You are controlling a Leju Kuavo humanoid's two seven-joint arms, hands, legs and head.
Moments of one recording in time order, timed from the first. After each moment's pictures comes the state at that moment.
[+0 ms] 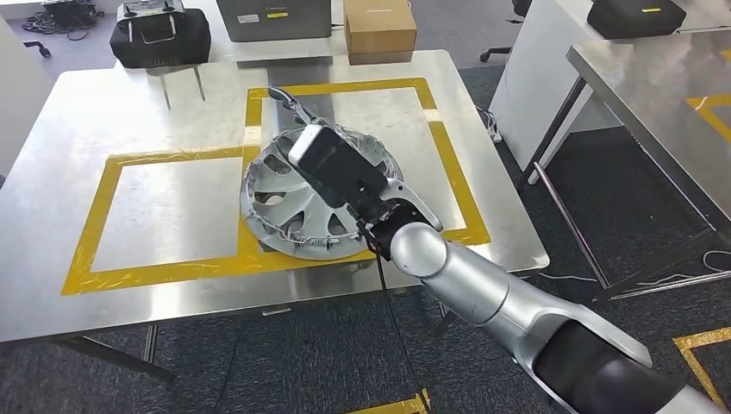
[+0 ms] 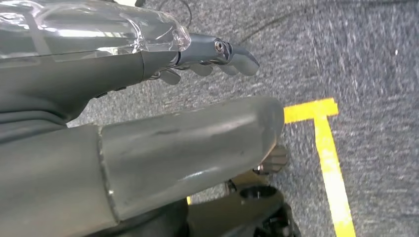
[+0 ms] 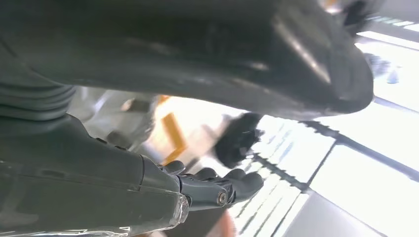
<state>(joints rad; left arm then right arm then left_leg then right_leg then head) -0.20 -0.17 1.36 -0.09 -1.54 -0.04 -0.20 -0.81 -0.11 0.88 -1.30 -0.10 -0.41 0.08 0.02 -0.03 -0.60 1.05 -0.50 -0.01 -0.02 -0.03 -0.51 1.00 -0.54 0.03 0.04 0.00</state>
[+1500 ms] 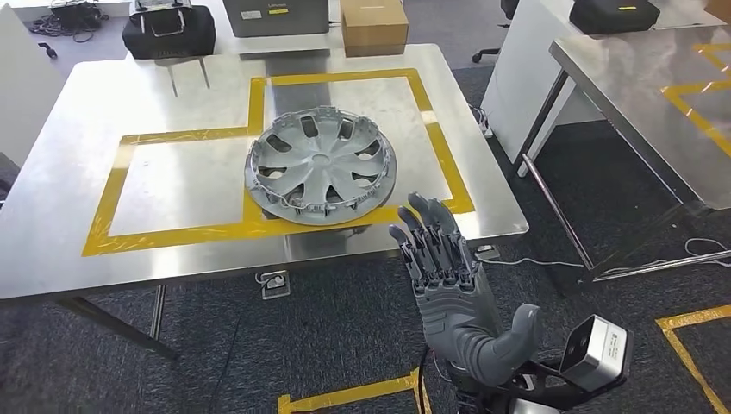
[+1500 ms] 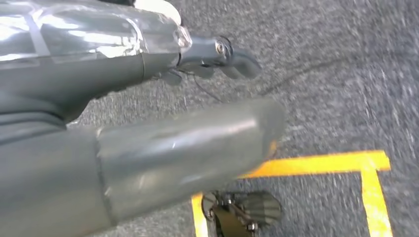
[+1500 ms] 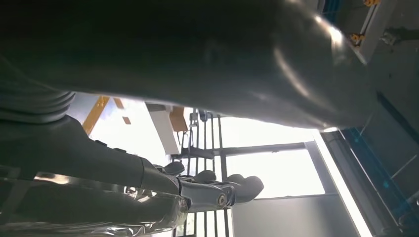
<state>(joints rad) -0.18 -0.10 1.39 -0.09 -1.55 0.01 -0.22 0.00 -0.25 0.66 -1.98 -0.36 -0.32 -0.39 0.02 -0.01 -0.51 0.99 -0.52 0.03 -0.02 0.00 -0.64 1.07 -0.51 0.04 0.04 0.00</state>
